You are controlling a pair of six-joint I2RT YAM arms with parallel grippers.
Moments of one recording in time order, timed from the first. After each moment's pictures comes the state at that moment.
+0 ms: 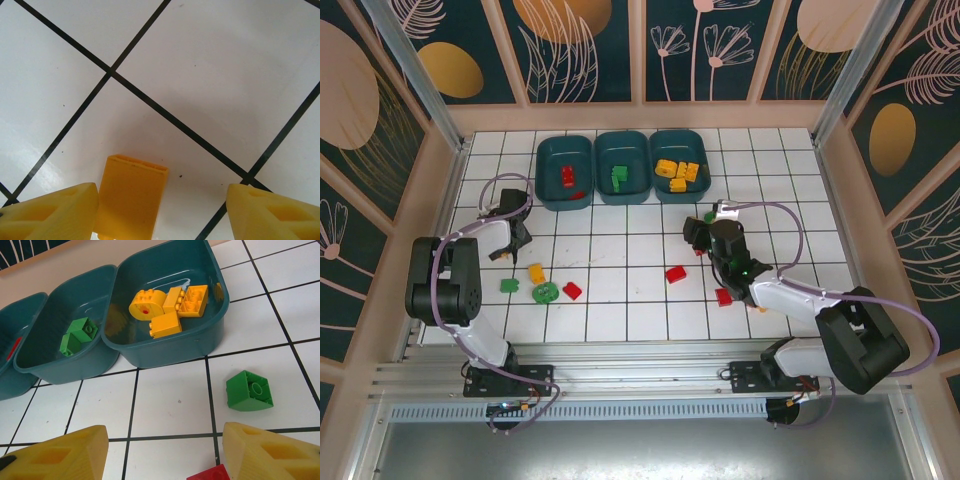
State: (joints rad) left arm -0.03 1.71 0.90 -0.37 -0.43 -0.62; right arm 0.58 1.29 0.49 0.38 0.30 0.49
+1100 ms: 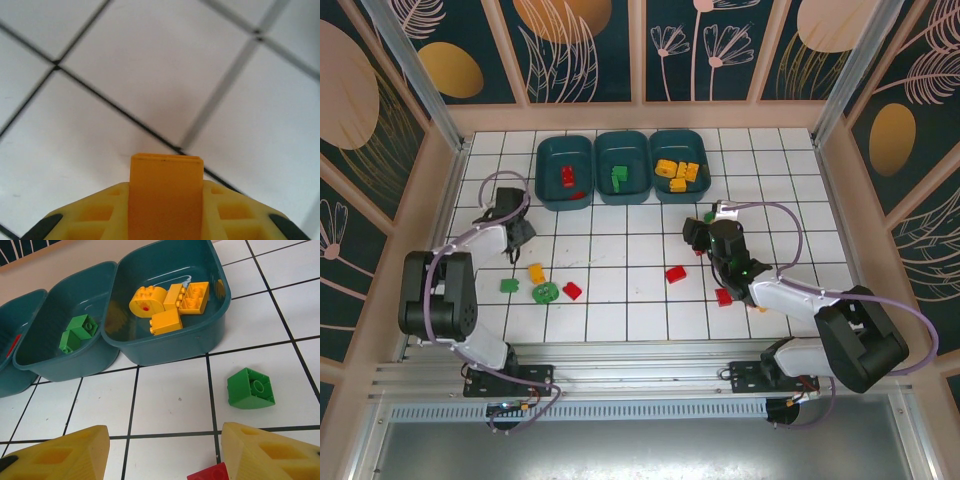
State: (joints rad) left arm -0.08 1.60 0.90 -0.34 -0.25 -0.63; right arm 0.58 1.29 0.49 0.38 0.30 0.49
